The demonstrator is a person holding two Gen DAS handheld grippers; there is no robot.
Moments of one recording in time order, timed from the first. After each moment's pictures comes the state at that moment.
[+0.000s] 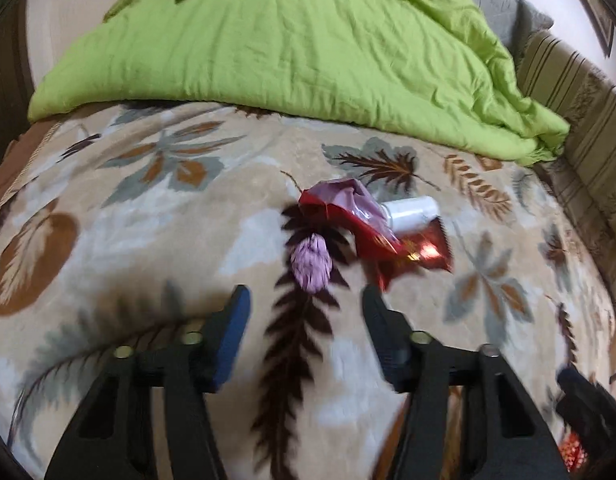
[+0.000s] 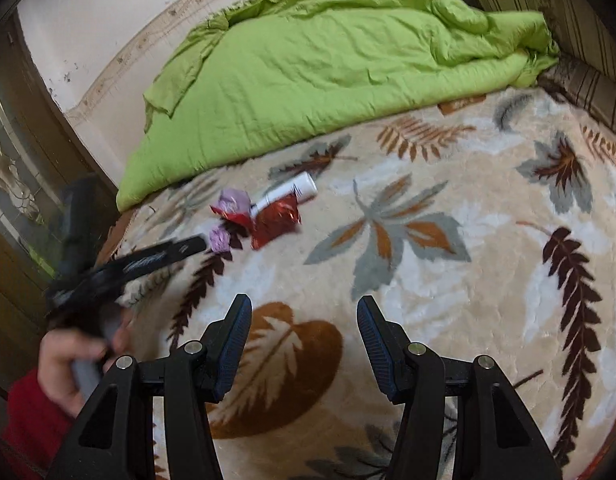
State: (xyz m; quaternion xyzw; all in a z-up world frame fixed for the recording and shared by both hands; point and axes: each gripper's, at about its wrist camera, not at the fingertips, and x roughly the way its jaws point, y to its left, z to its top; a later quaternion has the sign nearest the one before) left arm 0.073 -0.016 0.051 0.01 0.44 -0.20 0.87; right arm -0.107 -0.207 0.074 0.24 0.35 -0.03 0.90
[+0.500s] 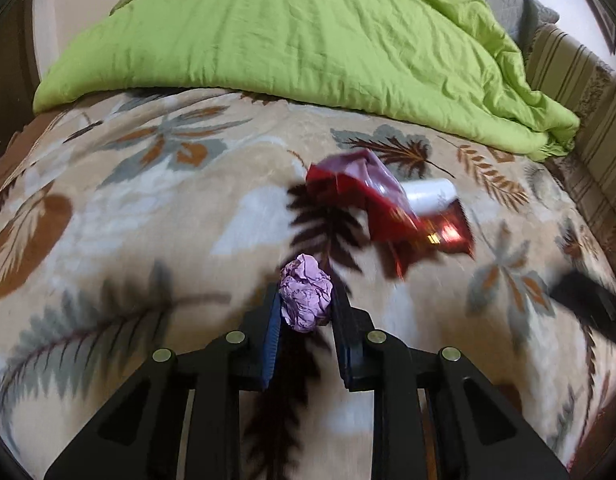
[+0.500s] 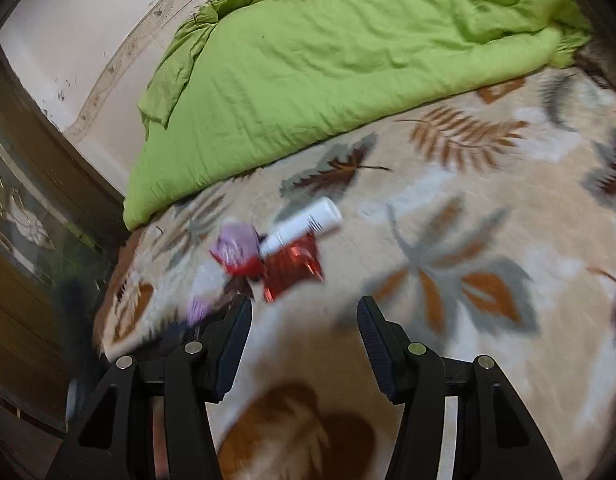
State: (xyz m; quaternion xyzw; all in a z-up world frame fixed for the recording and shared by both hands) left arm 0.052 -0.007 0.035 0.00 0.43 -0.19 0.88; right arm -0.009 -0.231 0.064 0.29 0.36 0.02 0.89
